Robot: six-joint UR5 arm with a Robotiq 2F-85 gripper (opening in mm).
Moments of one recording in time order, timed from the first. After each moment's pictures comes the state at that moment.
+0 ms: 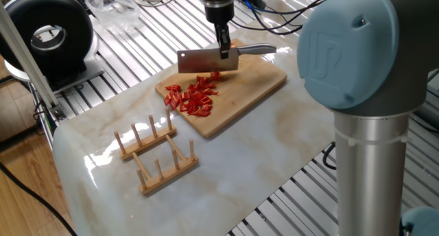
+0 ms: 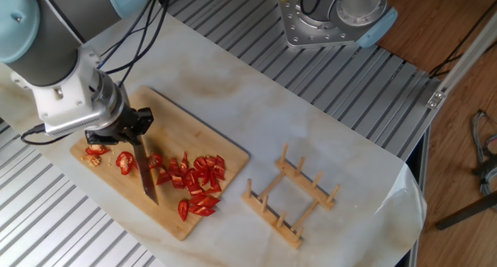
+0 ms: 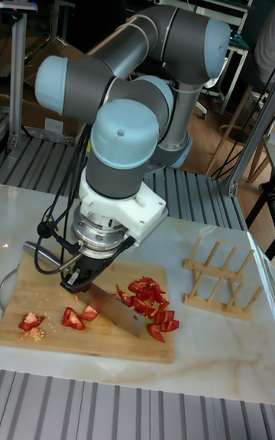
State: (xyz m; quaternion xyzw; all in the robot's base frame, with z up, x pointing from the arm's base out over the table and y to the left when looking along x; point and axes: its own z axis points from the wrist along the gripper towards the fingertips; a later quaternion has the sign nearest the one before) arm 0.636 -0.061 0.072 0.49 -0.87 -0.04 0.08
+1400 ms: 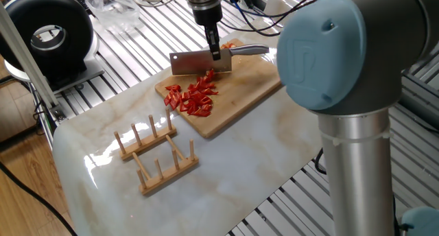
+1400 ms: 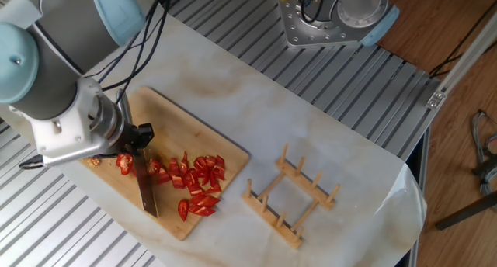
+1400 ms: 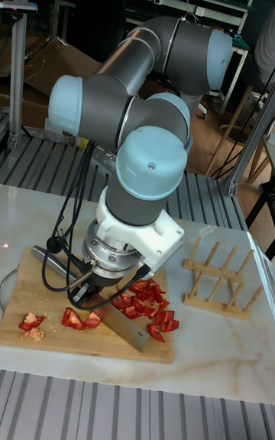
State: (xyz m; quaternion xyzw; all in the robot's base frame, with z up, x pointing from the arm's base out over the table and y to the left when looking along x) arm 0.656 -0.047 0.060 0.45 -0.88 -0.02 0.11
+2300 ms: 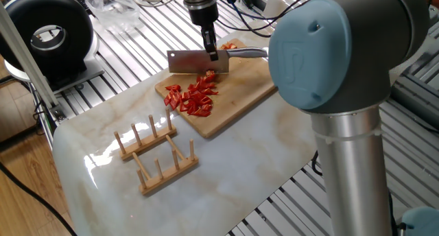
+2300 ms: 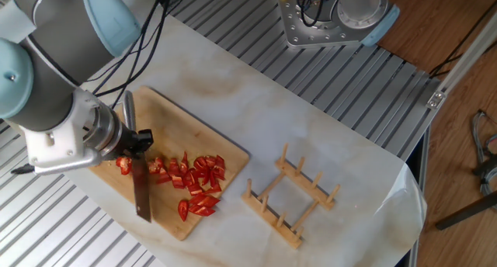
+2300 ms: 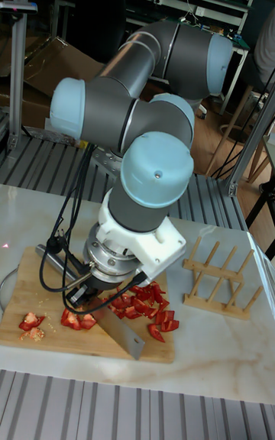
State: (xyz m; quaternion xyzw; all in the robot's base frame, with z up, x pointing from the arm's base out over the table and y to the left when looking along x) arm 0.656 -0.050 0.068 0.41 -0.90 -0.01 0.13
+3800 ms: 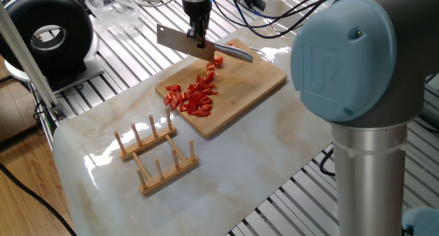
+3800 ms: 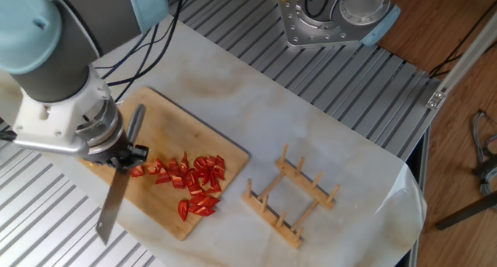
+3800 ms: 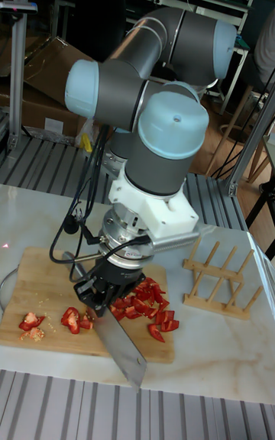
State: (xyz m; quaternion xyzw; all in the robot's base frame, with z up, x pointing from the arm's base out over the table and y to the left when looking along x) arm 0.702 -0.025 0.091 0.27 -0.96 0.03 0.01
